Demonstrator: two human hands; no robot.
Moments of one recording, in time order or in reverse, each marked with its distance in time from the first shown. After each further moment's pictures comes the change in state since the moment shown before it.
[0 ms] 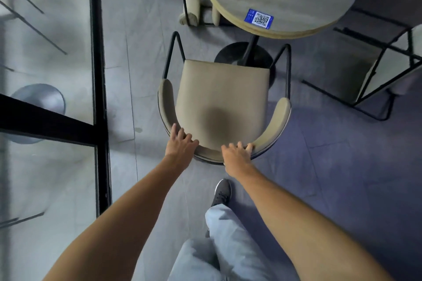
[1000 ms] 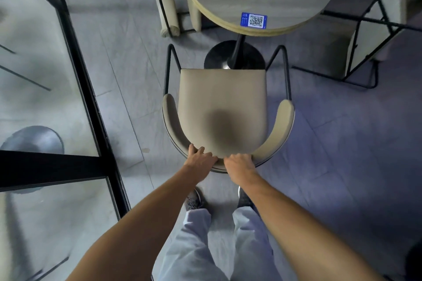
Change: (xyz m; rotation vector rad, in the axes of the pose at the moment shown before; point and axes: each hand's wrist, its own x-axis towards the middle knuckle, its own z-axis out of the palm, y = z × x) left_hand 0.008 -0.060 0.004 0.024 -0.052 0.367; right_hand 0.012 -0.092 -0.033 -0.112 -0.125 -0.010
